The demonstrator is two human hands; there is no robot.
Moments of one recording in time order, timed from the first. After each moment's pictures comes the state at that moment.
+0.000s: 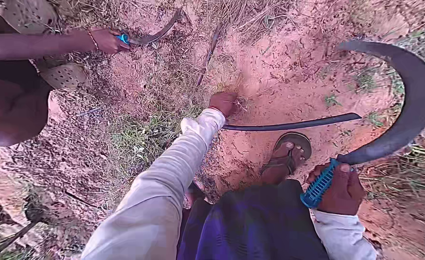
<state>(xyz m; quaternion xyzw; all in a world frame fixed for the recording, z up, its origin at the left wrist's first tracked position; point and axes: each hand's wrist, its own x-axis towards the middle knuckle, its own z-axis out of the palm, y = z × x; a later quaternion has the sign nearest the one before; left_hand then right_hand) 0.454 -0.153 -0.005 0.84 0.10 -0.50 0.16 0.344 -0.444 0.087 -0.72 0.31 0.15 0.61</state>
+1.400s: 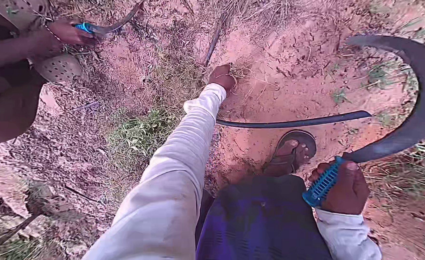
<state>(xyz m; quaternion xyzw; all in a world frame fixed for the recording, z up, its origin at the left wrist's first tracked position) 0.488 -0.133 -0.033 0.83 0.24 -0.42 0.27 0.344 -0.442 0.085 -0.71 0.32 0.16 0.61</state>
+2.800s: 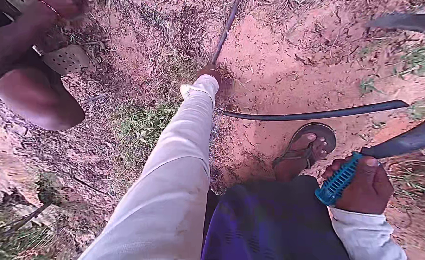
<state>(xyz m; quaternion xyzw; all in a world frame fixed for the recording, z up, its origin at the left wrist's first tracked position) 0.464 -0.084 -0.056 0.78 0.32 -0.53 0.07 0.333 -0.433 0.088 -0.72 0.30 0.17 0.60</state>
